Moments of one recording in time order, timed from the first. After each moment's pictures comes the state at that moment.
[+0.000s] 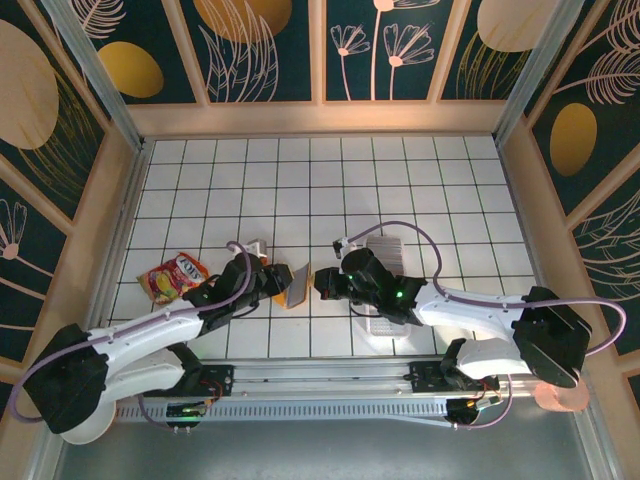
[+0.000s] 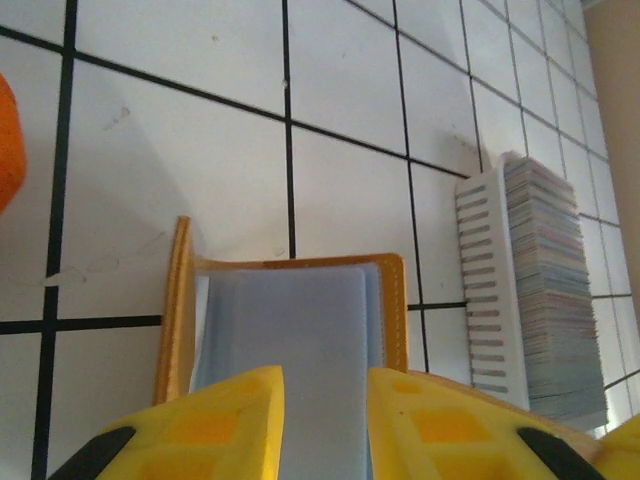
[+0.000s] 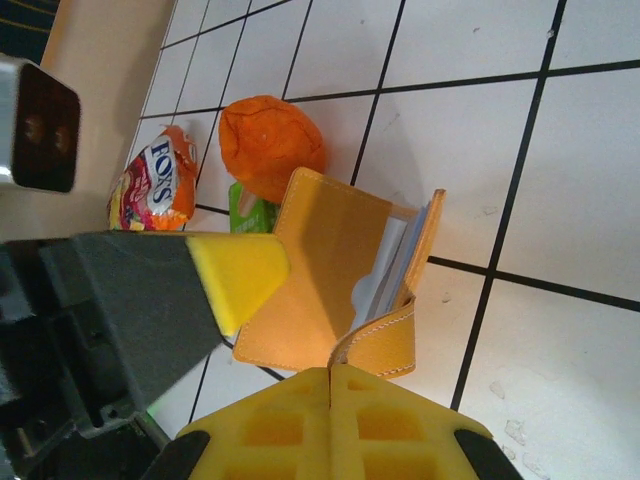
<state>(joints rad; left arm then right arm) -0.79 1.11 0.41 0.07 -0.01 -0.98 1.04 1.26 0.60 0.10 0.01 0.89</state>
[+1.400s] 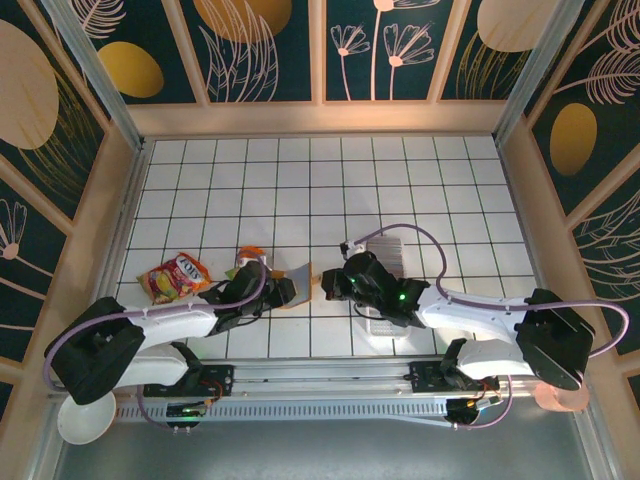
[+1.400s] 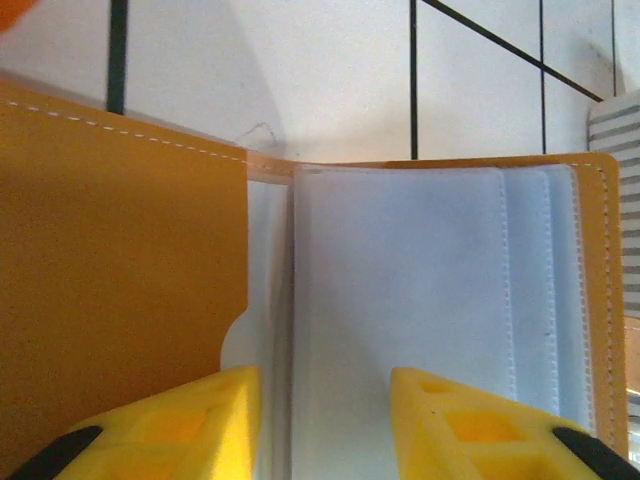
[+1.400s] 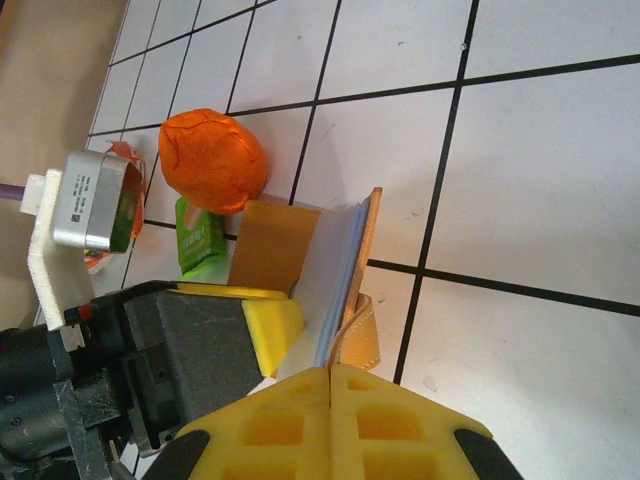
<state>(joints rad) -0.79 1.27 0.33 0.16 0.02 -0.99 1.04 1.24 0.57 0.06 0.09 0.90</state>
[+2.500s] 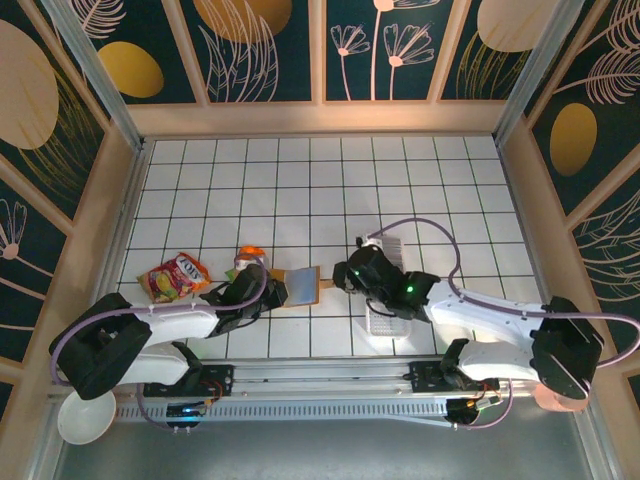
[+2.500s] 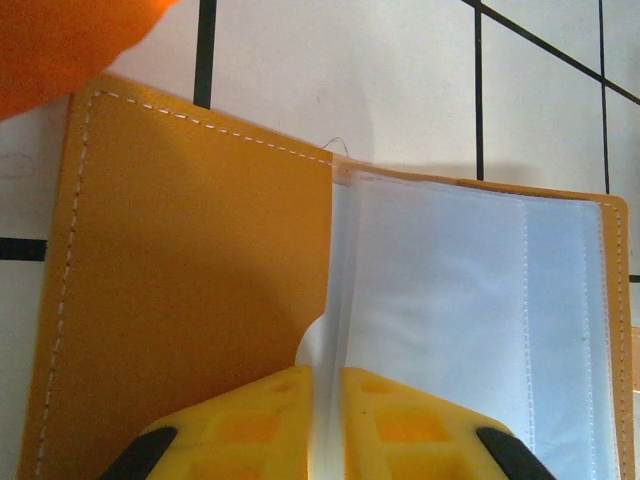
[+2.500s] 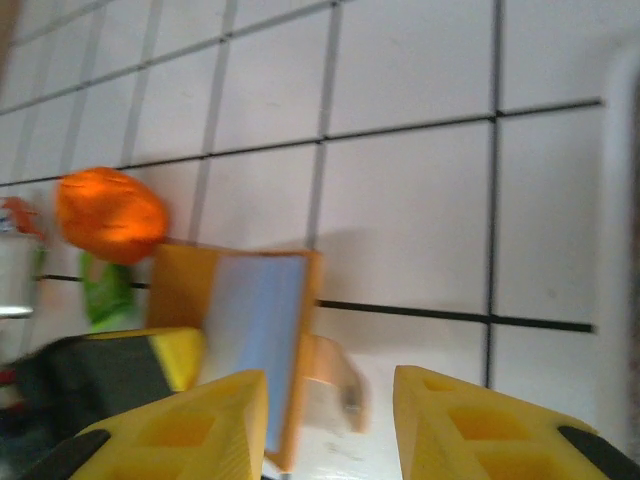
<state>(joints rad) -0.79 1.31 0.30 0.21 -0.04 -0.98 1.01 1.17 0.68 -0.22 0.22 0.89</state>
